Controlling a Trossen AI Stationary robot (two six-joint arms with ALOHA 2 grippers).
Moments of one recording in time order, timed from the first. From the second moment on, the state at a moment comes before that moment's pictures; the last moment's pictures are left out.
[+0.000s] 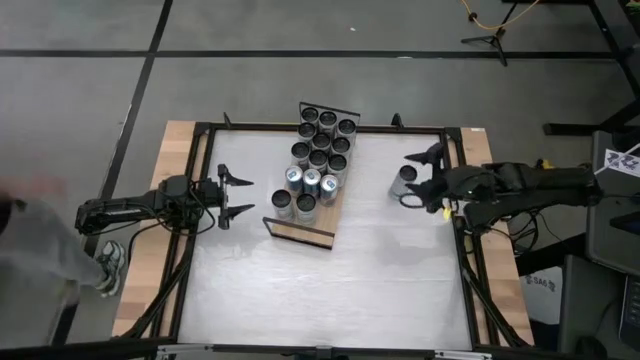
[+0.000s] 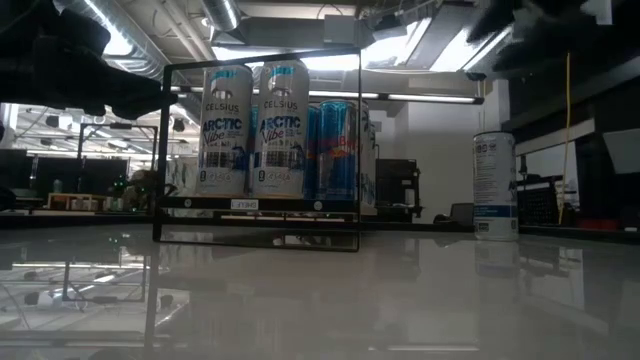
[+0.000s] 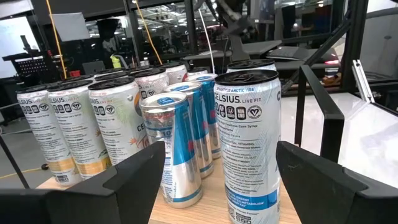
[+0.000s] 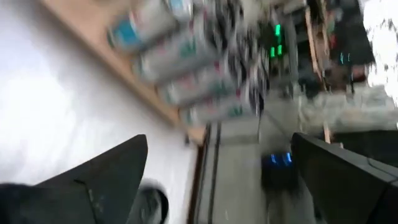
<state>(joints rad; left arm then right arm) 0.16 0.01 0.01 0.01 0.00 0.11 0.14 0.78 0.91 -0.72 0.55 -0.74</state>
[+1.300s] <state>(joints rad) 0.16 0.01 0.01 0.01 0.00 0.11 -0.07 0.84 0.91 -0.99 0.19 -0.68</state>
